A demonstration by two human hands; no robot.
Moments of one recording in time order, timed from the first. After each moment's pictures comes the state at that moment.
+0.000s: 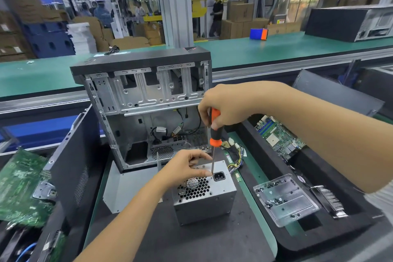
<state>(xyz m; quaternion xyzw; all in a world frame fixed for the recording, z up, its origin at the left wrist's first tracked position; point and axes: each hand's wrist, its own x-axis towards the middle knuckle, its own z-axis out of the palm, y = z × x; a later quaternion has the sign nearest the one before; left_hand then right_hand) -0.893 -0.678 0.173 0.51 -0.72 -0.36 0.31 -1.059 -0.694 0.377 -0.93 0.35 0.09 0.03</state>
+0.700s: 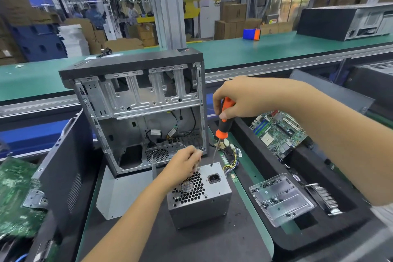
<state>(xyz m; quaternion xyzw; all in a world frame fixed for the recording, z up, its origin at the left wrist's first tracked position) -0.912 -0.683 0.179 0.55 -0.65 -0.41 0.33 -1.099 -0.699 0.380 -0.91 0.41 0.00 0.04</state>
